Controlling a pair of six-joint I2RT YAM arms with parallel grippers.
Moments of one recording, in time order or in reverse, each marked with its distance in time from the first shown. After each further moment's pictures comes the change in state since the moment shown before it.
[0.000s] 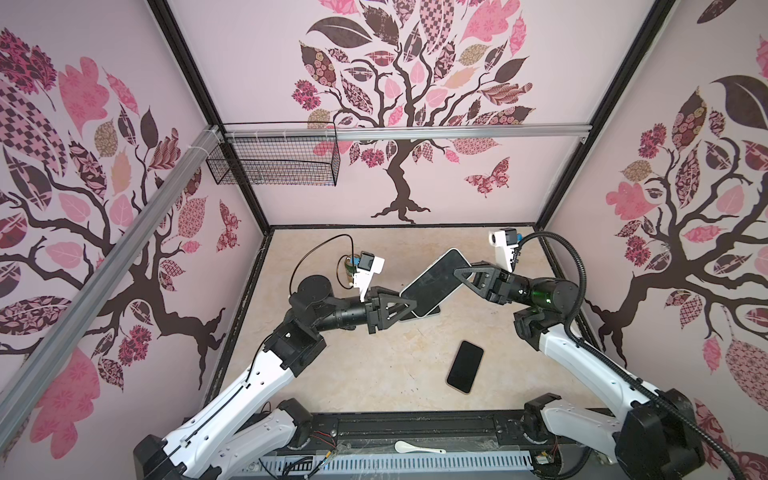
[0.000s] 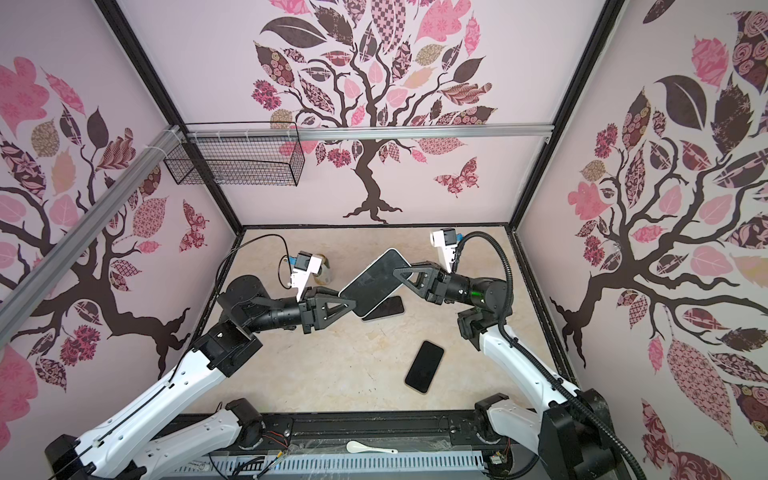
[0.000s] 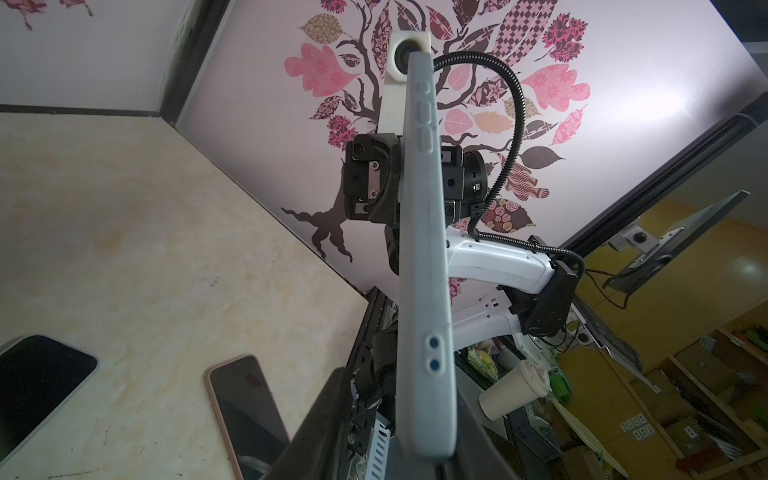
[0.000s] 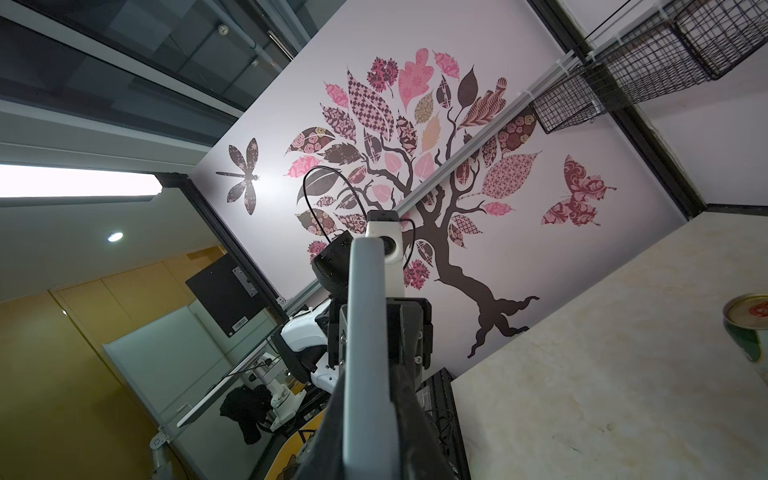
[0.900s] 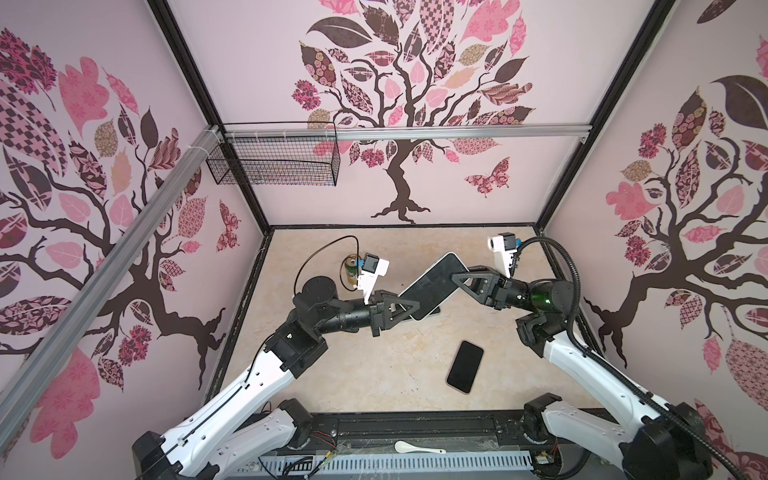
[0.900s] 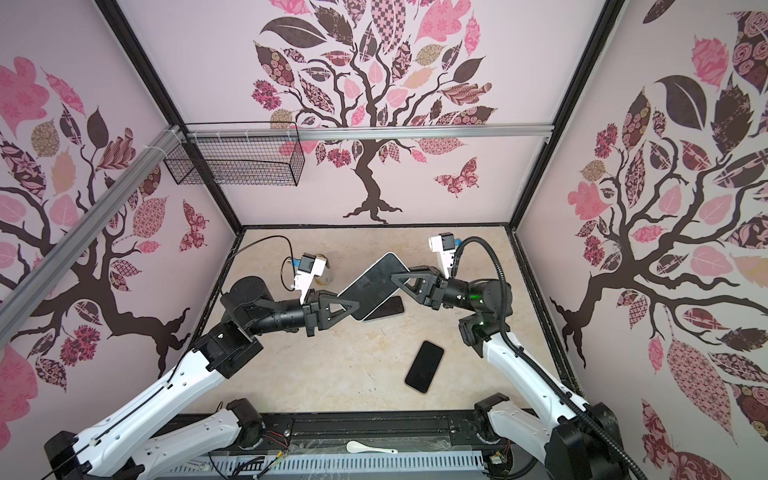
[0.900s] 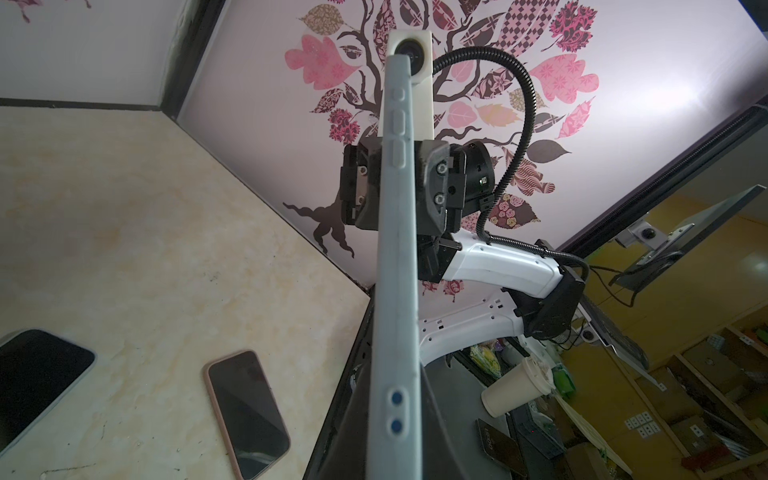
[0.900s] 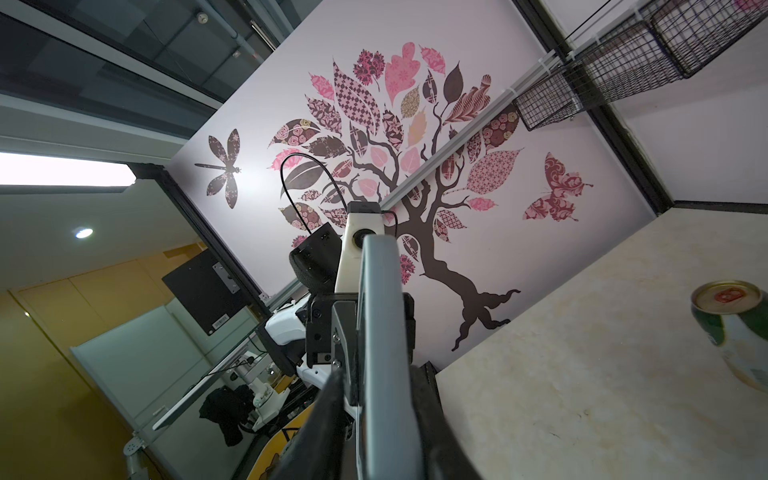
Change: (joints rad) left arm -0.040 -0.002 0.026 -0.076 -0.062 0.027; right arm 0.020 -0.086 -0.012 -0.223 0.040 -0.205
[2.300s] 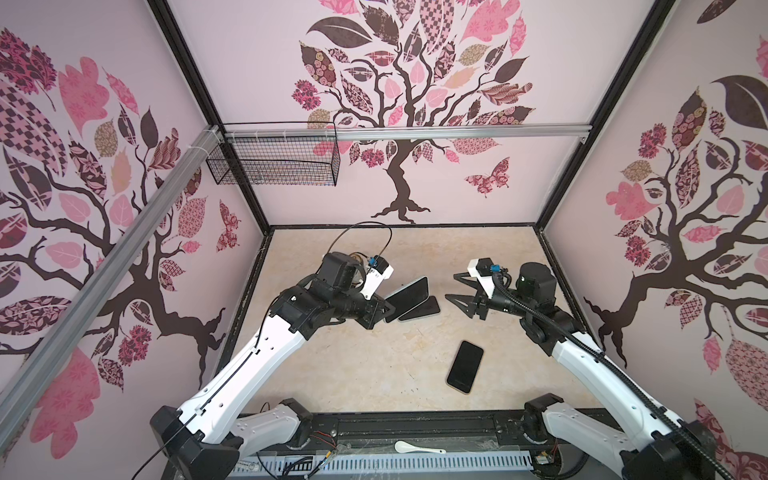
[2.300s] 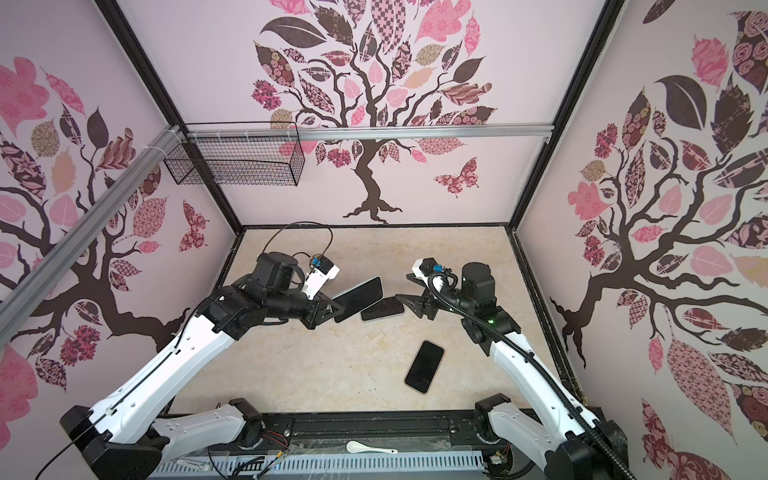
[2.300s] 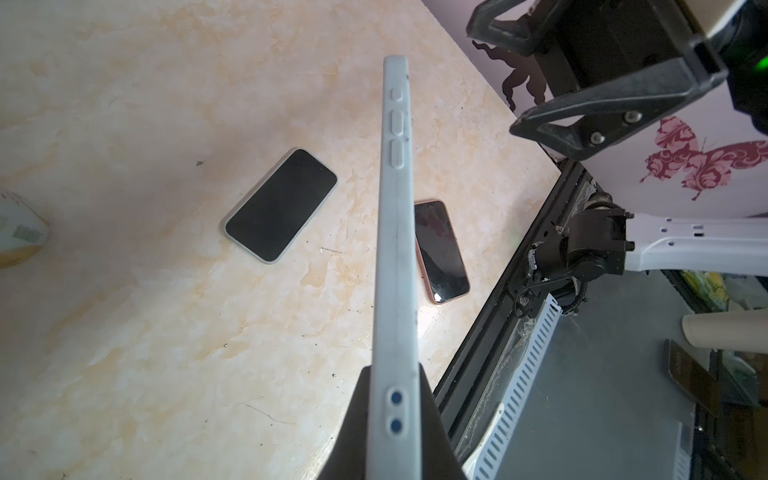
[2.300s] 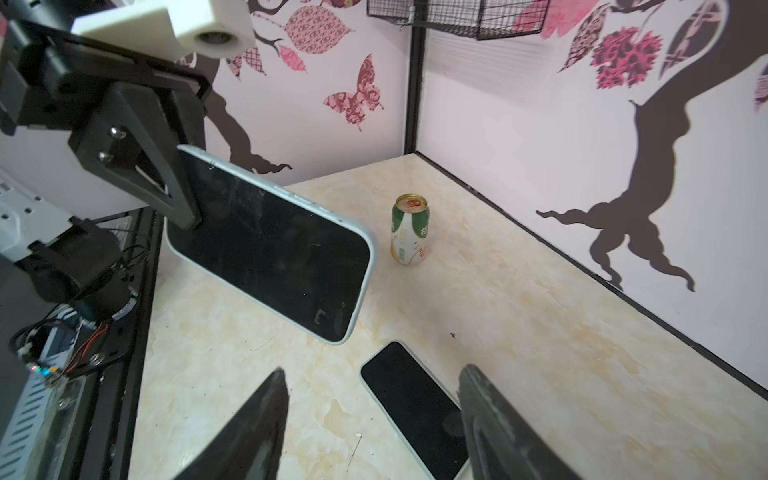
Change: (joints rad) left arm 0.093 0.229 0.347 -0.870 -0.237 0.605; right arm -0.055 -0.019 0.085 -0.983 0.182 -1.379
